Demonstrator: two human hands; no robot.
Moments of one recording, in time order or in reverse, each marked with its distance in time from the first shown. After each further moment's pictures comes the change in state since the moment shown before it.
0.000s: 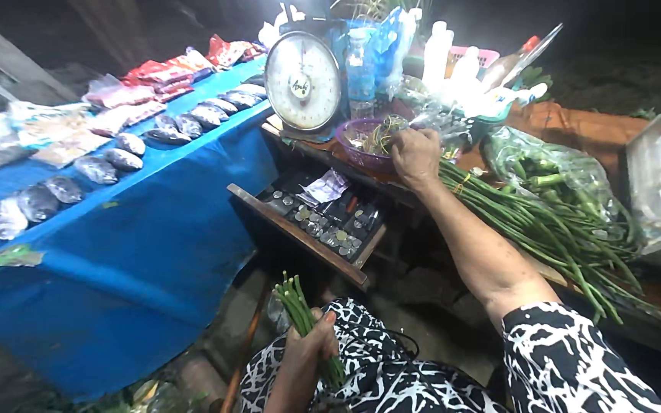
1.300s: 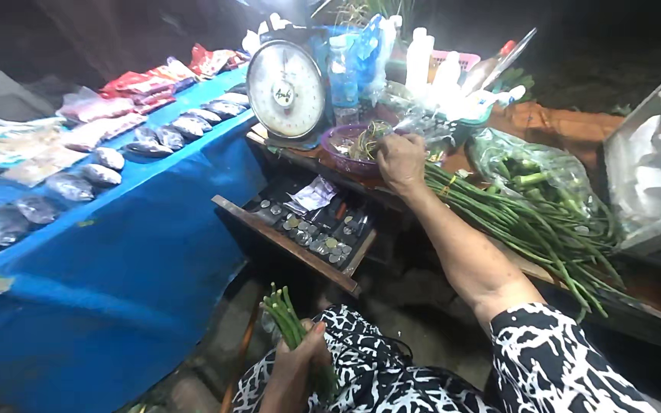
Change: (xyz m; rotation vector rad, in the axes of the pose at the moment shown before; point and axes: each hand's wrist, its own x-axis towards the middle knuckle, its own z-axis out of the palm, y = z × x) left_hand -0.001 0.005 0.005 0.060 0.049 -0.043; right_hand -0.001 0.000 0.001 0.014 0.022 0.013
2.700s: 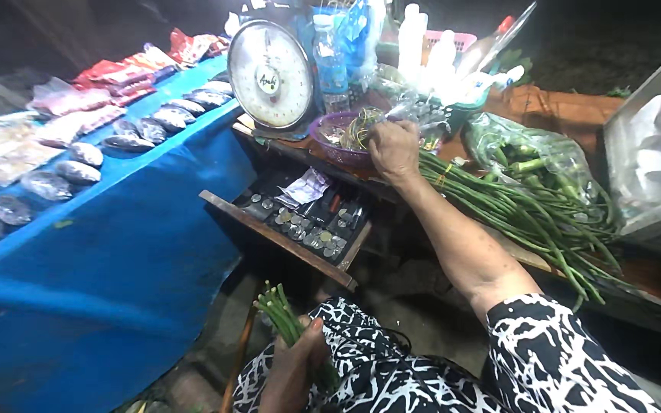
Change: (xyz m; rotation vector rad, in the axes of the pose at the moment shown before) left_hand 0.002 -0.011 -0.006 -0.042 -0.088 0.034; right_hand 0.000 0.001 0.004 0.010 0.023 0.002
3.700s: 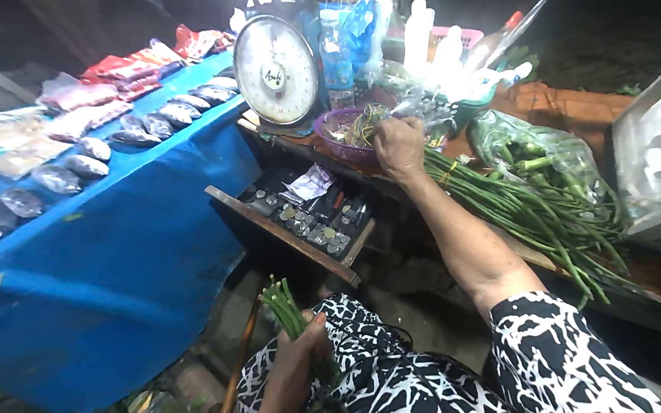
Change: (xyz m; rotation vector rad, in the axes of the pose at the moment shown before) left_hand -0.002 0.009 0.008 0.009 0.073 -0.043; right_hand 0.000 -0.001 -0.001 -0.019 0.013 -0.003
